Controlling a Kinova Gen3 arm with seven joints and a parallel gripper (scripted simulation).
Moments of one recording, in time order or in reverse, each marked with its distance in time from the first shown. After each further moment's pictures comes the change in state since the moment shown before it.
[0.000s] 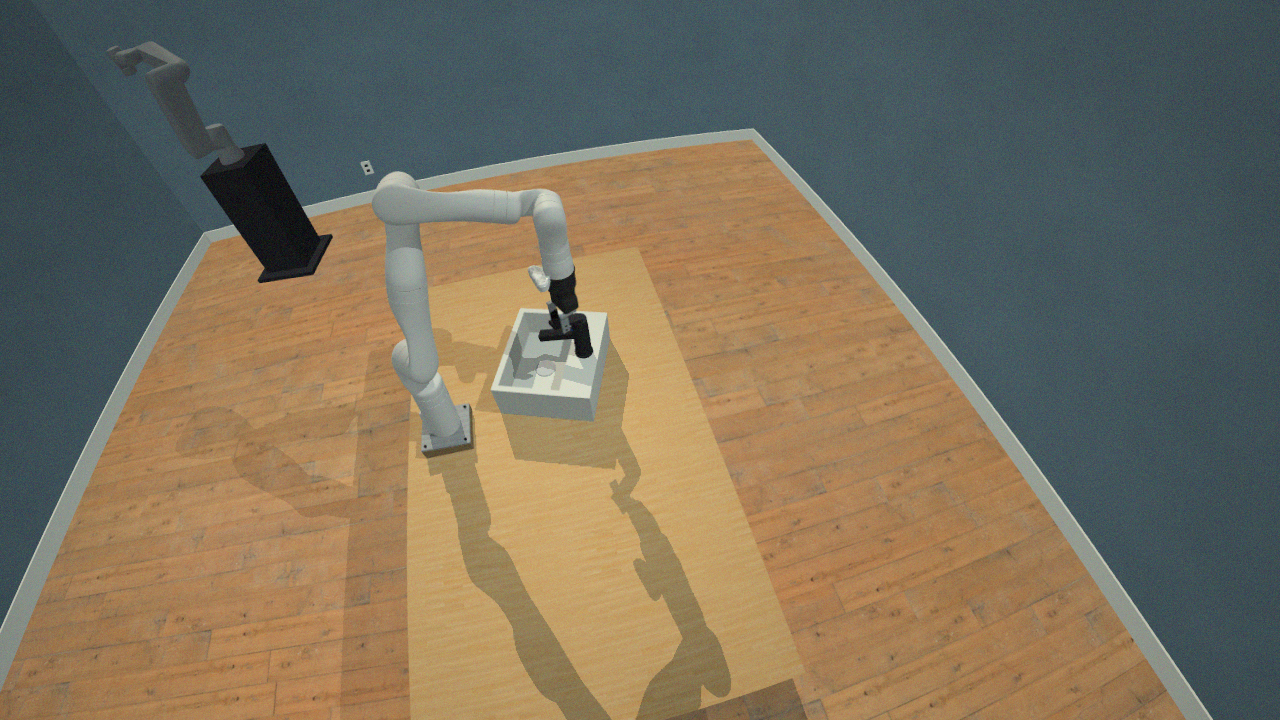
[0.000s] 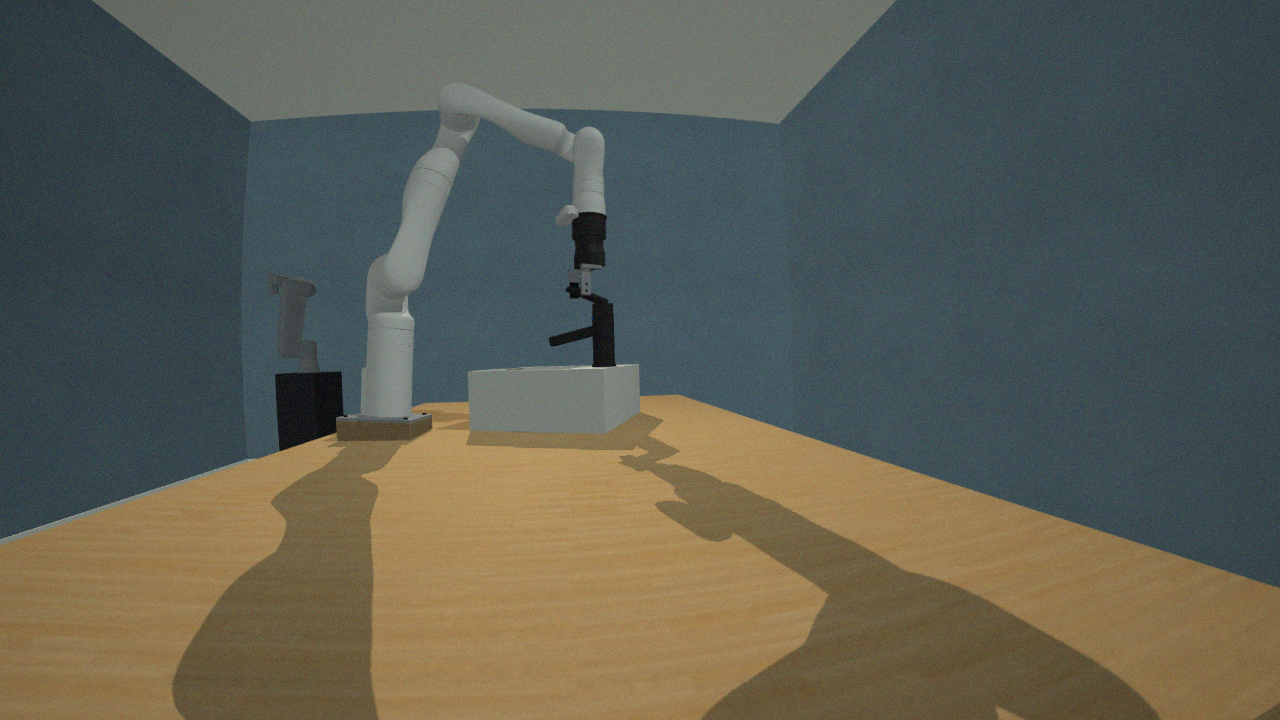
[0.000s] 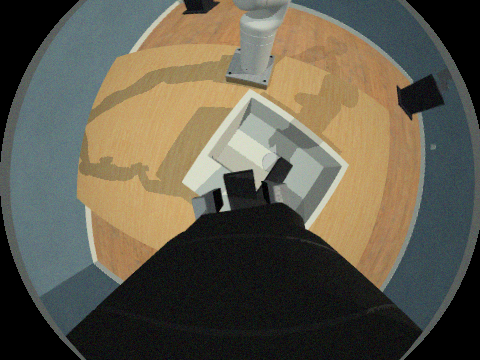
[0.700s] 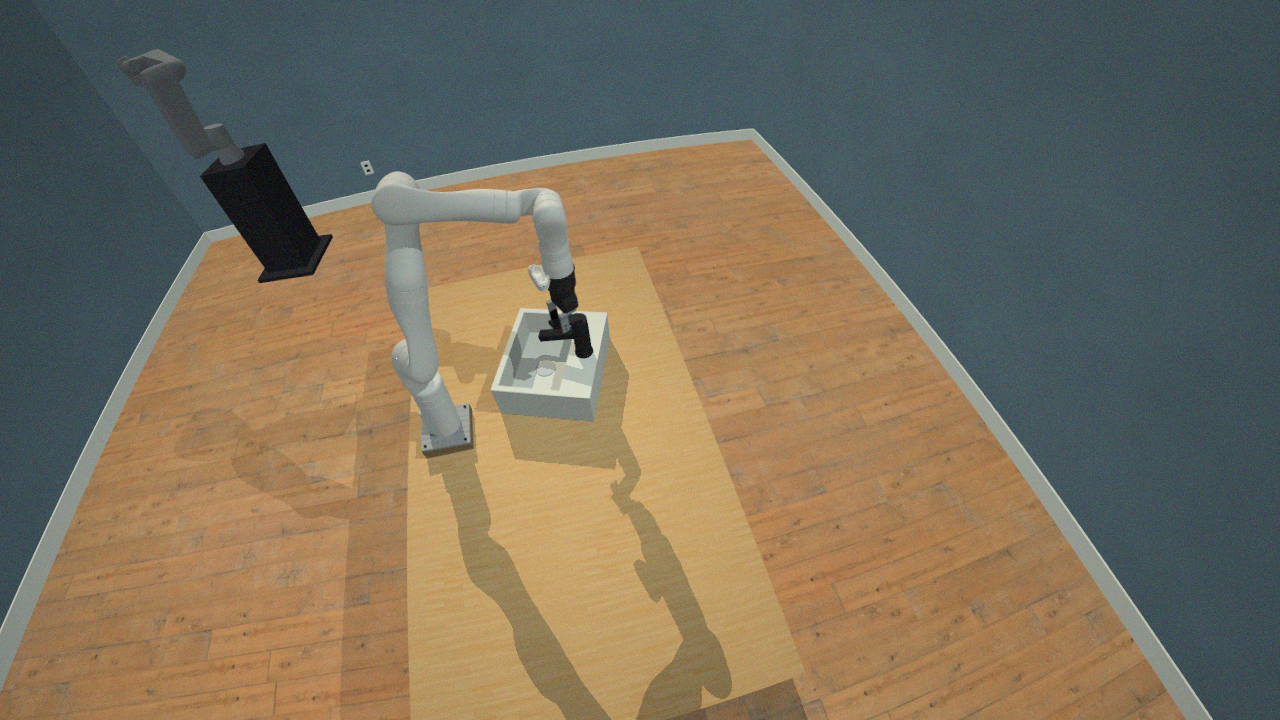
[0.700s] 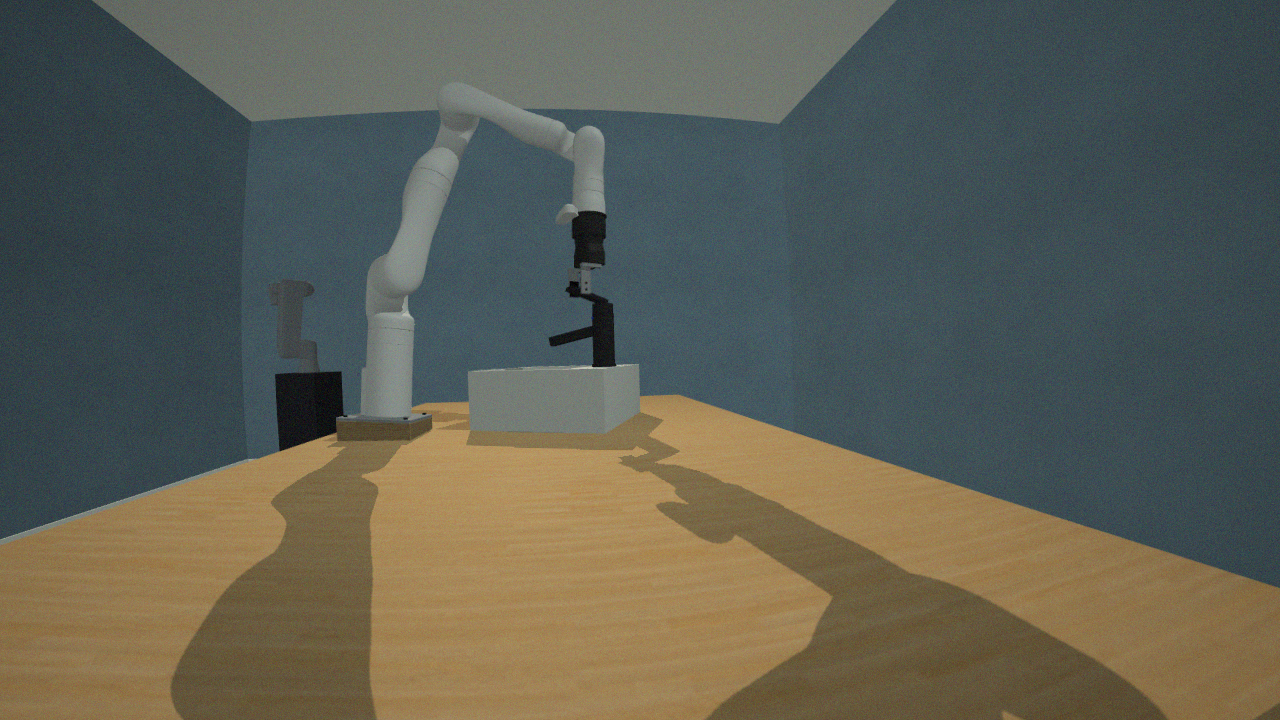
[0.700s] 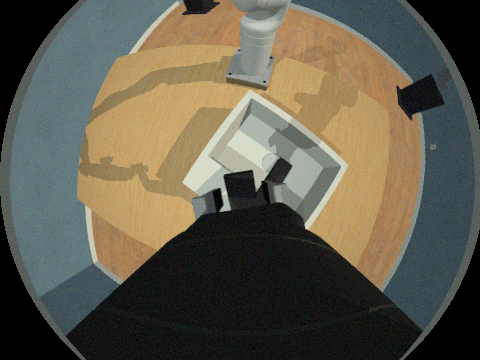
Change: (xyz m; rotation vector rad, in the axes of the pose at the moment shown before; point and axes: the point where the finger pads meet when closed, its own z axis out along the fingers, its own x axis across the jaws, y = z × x) arm 0.000 -0.001 -0.002 0.002 0.000 0.000
